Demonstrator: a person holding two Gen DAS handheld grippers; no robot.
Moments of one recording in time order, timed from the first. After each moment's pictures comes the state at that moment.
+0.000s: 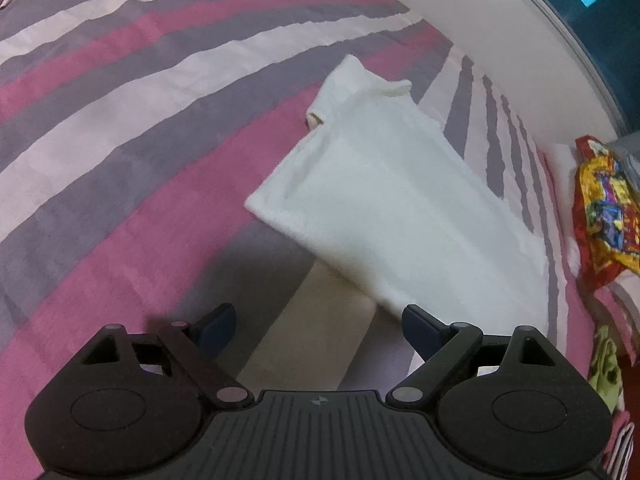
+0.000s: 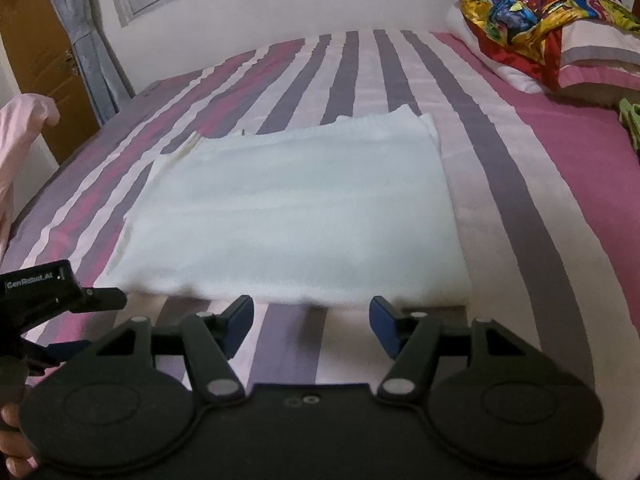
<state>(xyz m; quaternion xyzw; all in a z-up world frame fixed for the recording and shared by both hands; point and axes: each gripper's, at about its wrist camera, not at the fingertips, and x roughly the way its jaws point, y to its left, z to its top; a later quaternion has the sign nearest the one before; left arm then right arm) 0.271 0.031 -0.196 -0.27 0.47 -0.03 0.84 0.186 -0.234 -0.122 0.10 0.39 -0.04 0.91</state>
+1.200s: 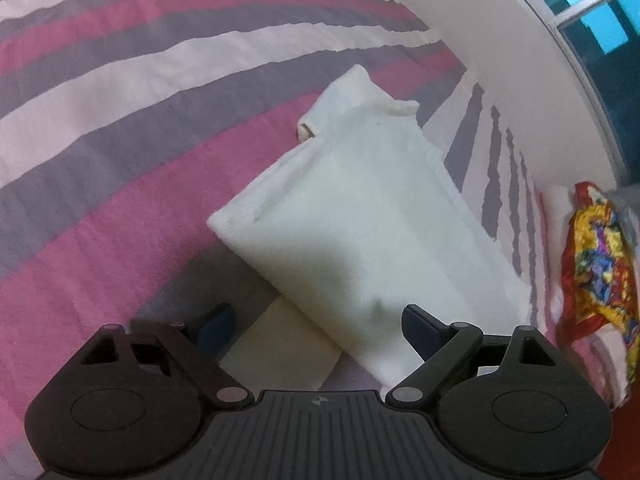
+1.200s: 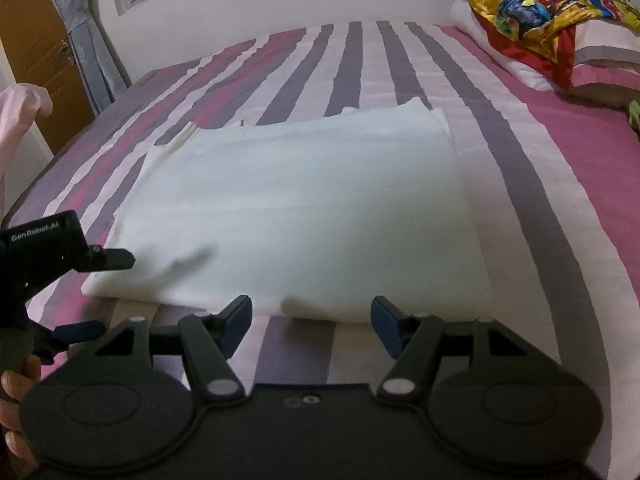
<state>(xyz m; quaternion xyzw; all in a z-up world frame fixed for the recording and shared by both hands) 0.301 0.025 -0.209 -0.35 0.46 -0.02 0.82 0.209 -0.225 -0.133 0.09 0.41 -0.04 0.91</state>
